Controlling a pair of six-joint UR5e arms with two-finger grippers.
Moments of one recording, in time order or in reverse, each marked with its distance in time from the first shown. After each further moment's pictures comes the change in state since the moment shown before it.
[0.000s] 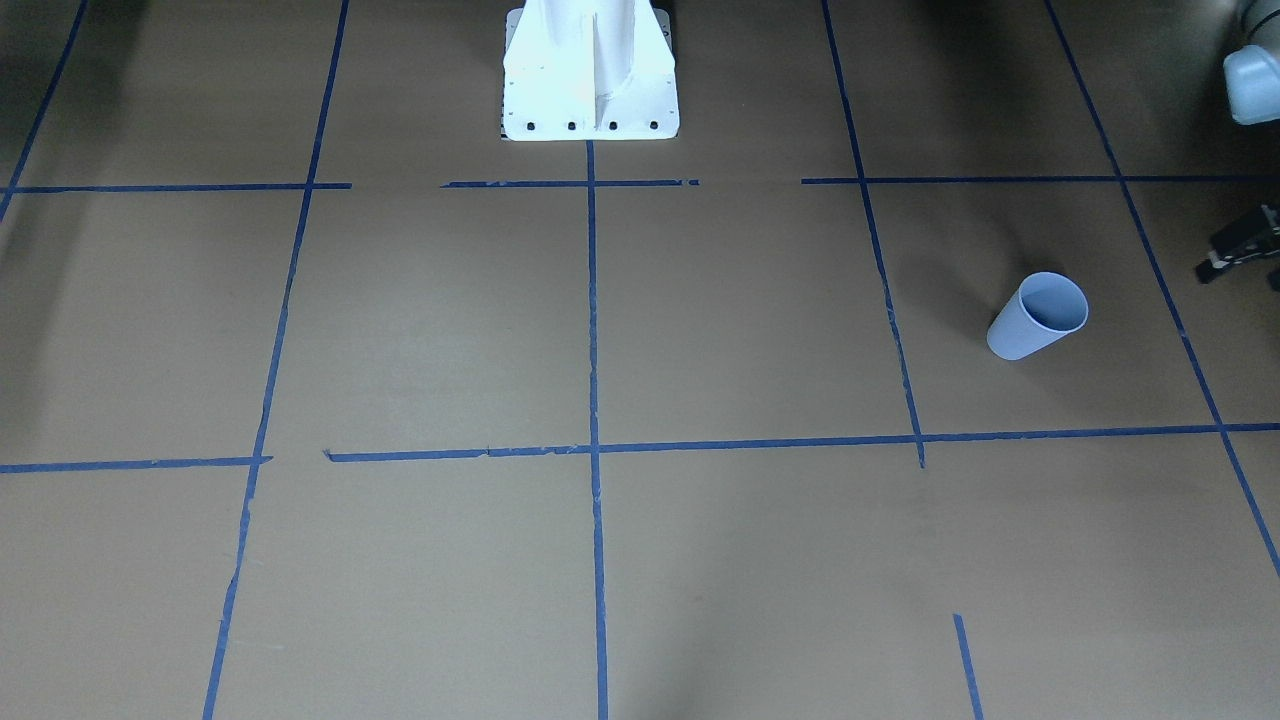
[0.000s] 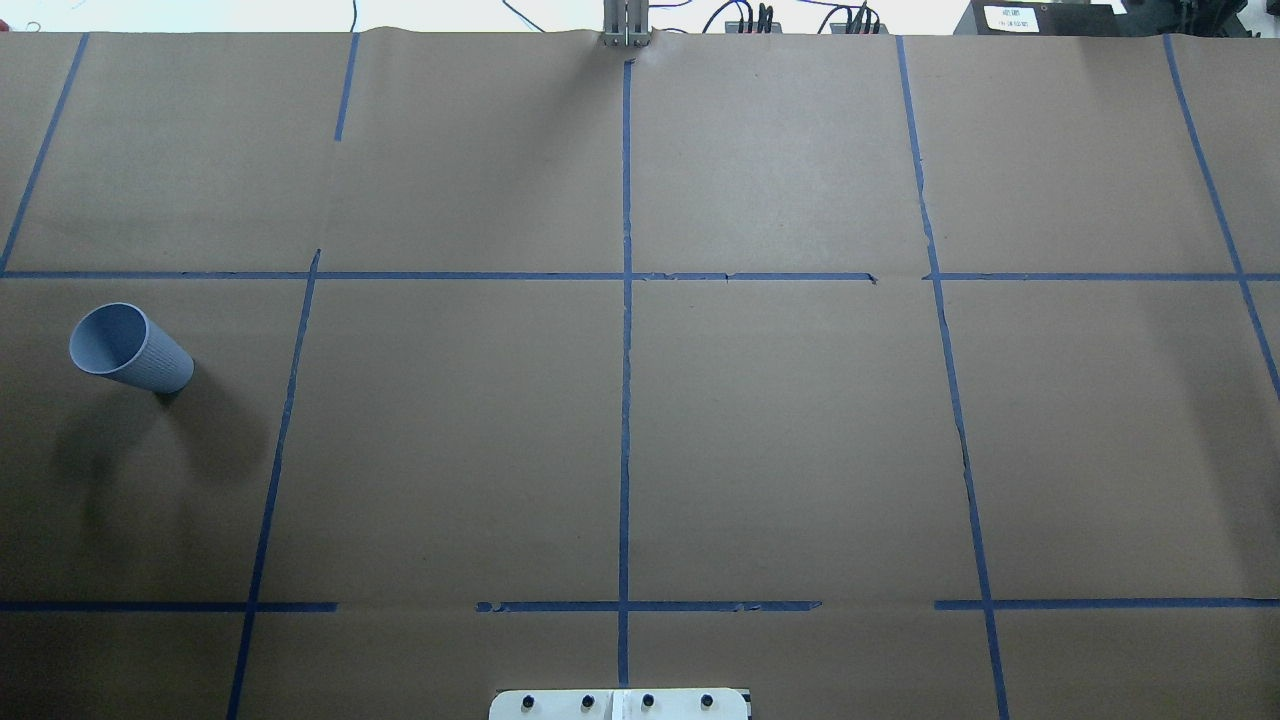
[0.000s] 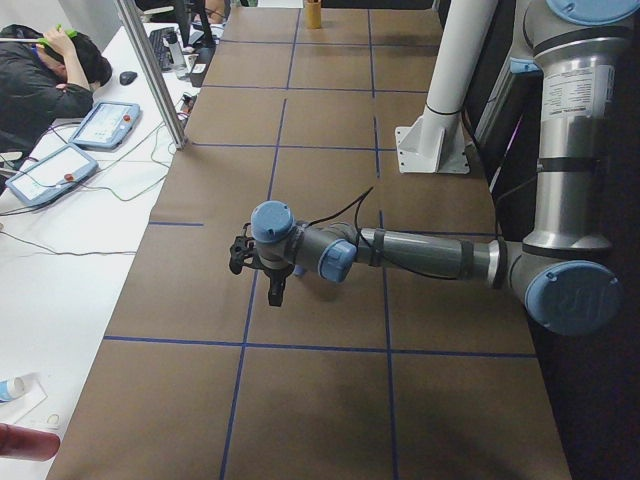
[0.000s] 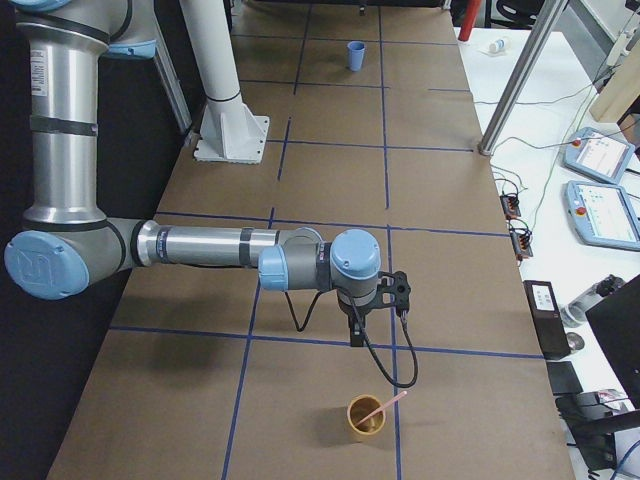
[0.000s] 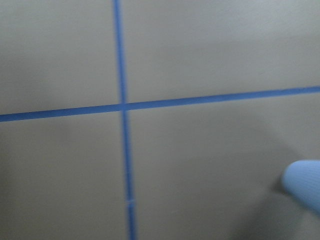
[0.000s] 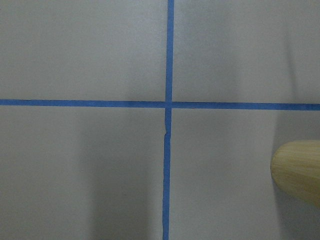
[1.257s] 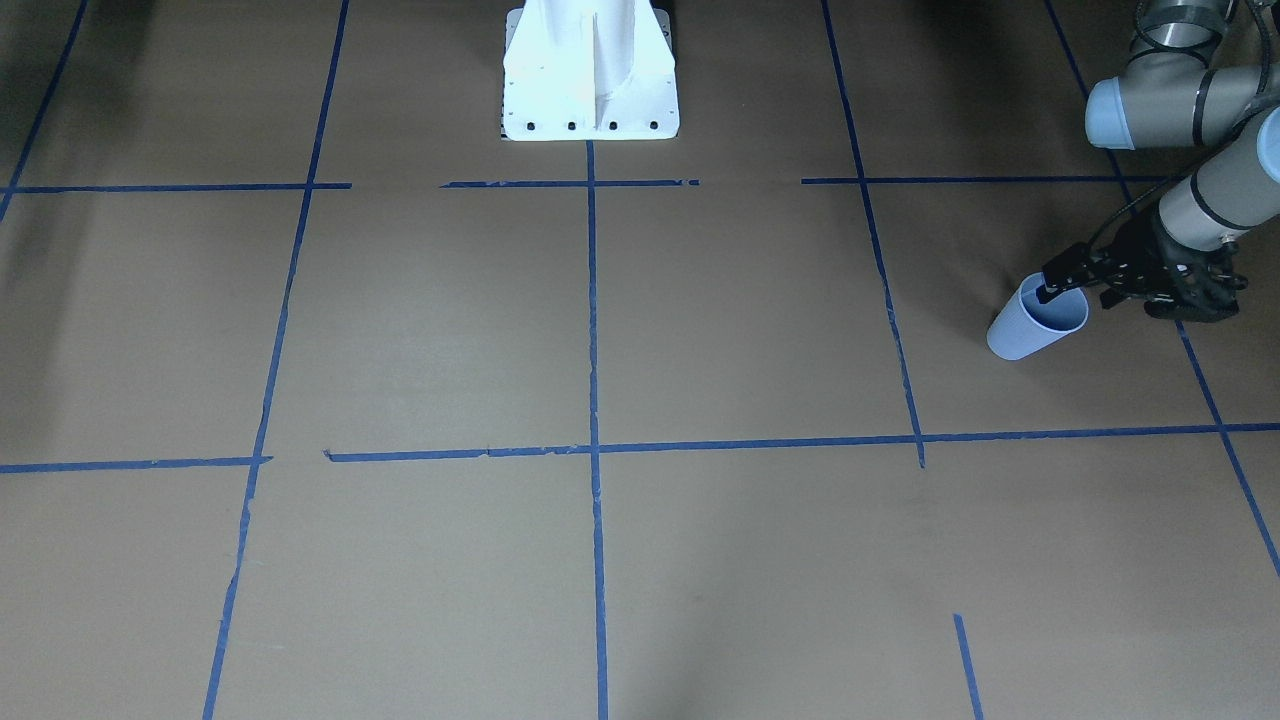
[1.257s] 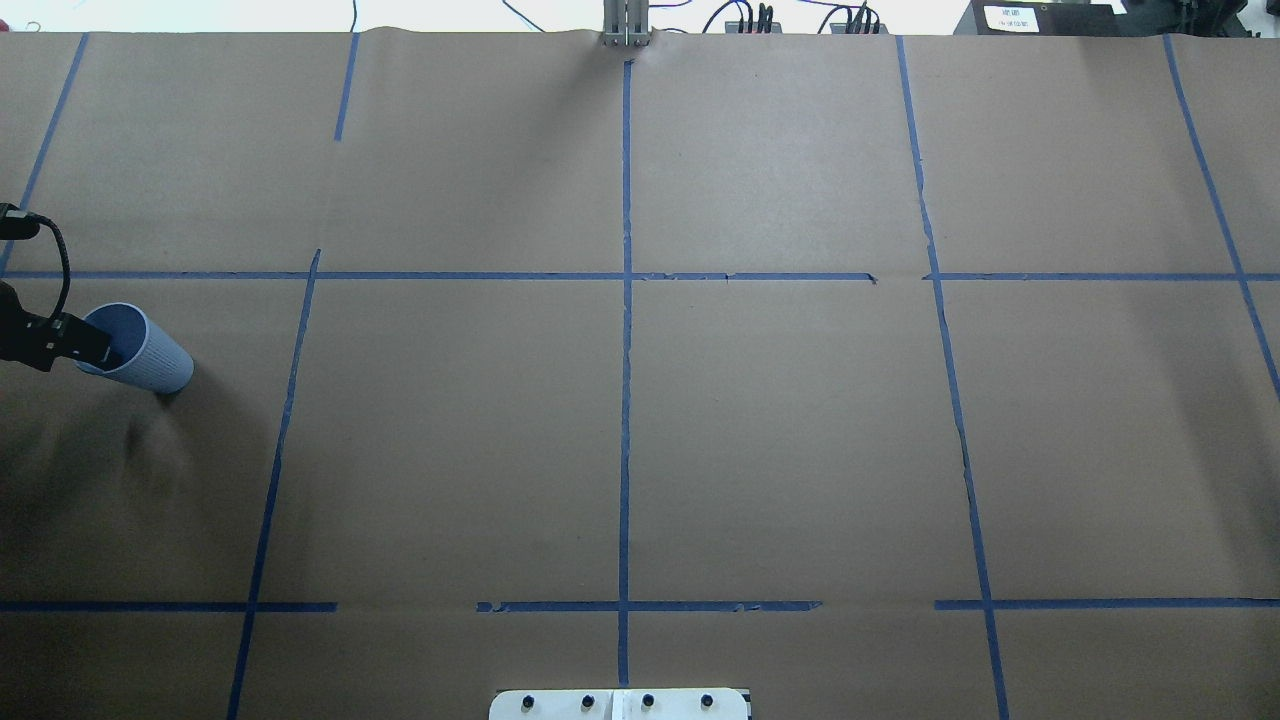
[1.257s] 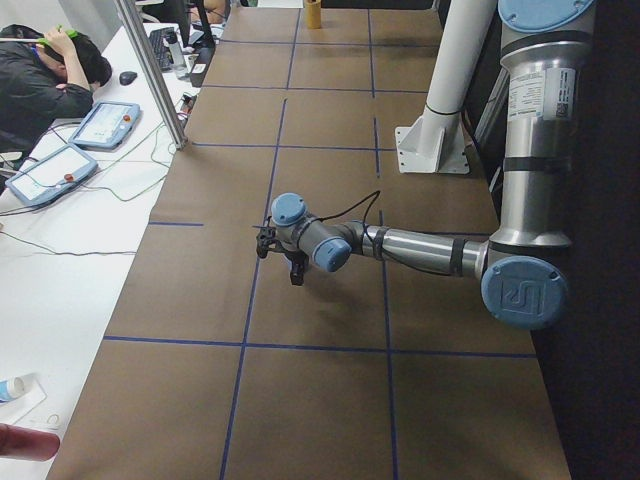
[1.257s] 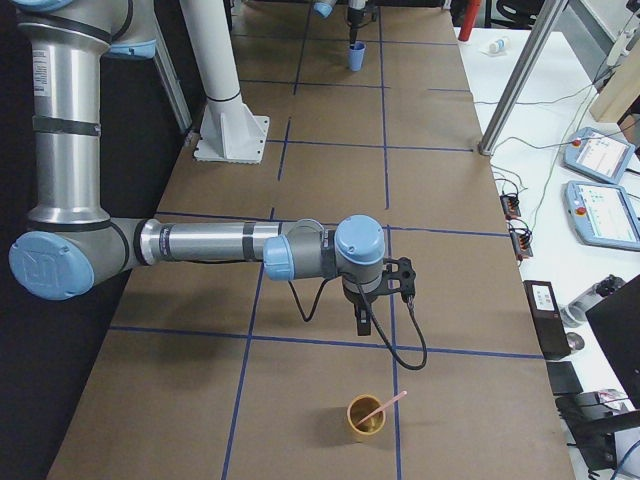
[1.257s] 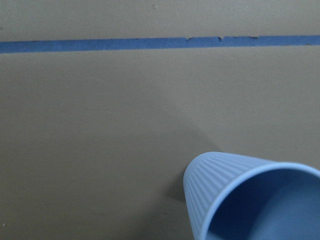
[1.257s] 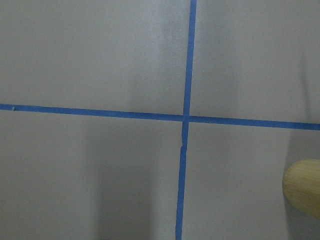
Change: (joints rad) left arm 0.284 -0.024 0.049 -0.157 0.104 -0.275; right arm -0.008 0.007 0.018 -0.001 0.001 0.002
